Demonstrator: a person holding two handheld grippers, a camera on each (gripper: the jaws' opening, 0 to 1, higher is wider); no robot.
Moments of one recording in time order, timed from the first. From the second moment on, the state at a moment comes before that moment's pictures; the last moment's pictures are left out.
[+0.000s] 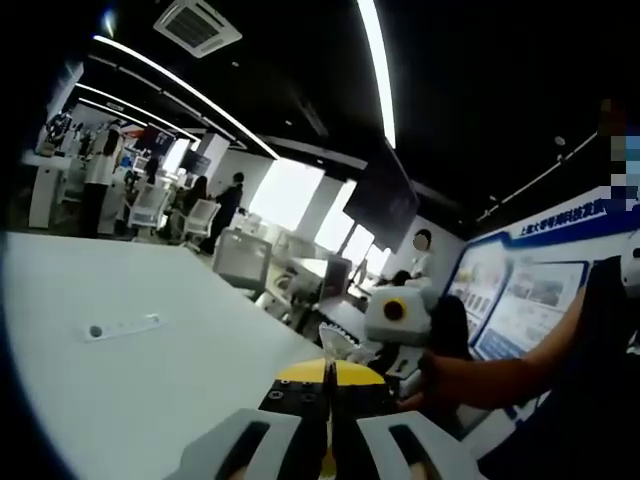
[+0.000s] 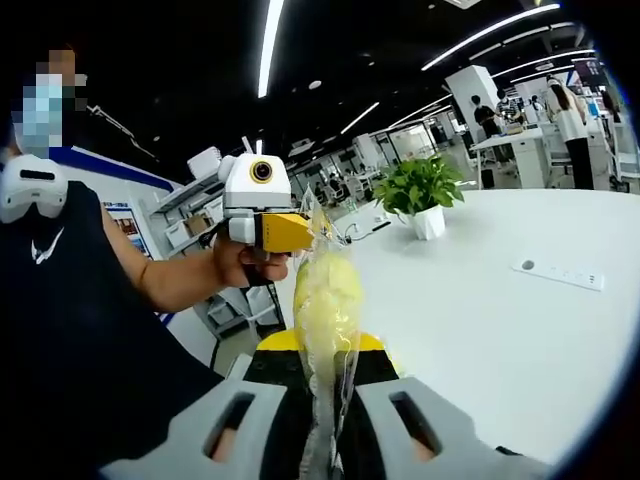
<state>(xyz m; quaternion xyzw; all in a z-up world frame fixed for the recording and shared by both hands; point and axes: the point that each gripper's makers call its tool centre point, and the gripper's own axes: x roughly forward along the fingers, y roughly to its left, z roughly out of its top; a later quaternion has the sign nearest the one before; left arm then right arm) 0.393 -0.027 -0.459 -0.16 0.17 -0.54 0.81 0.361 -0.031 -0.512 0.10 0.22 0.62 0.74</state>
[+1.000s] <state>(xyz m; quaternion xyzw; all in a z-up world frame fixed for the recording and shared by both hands) 0.388 -0.024 -0.453 -0.19 0.18 -0.54 0.80 0.368 -0.030 -0.511 0.09 0.21 0.62 0.75</state>
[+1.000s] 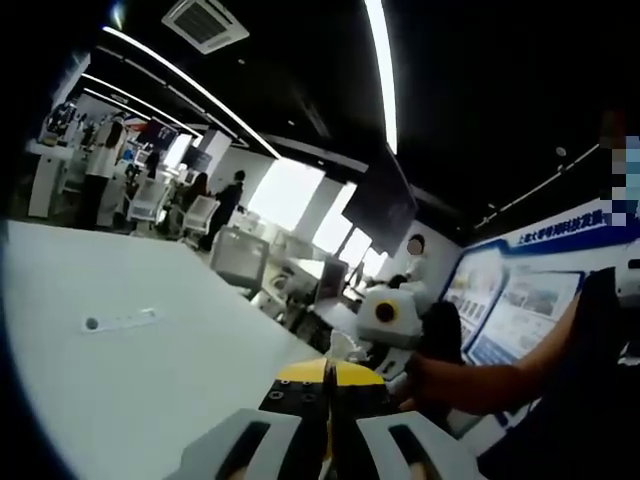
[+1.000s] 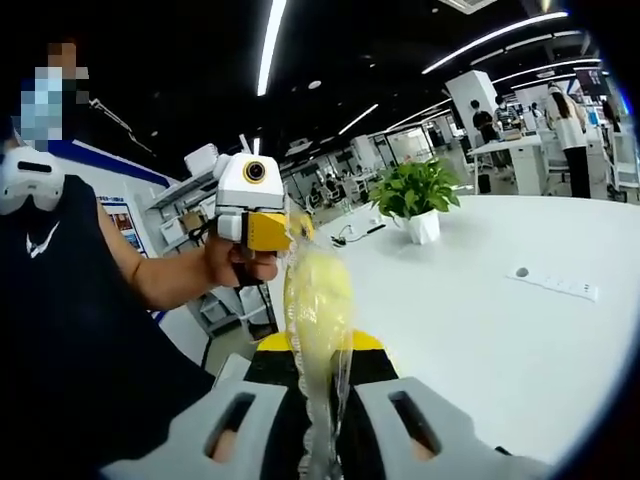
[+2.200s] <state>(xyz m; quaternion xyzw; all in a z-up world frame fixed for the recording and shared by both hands) 0.381 -0.032 -0.457 -0.19 0.18 -0.55 0.80 0.377 -0.038 -0.519 0.02 0.14 0.59 0.79</state>
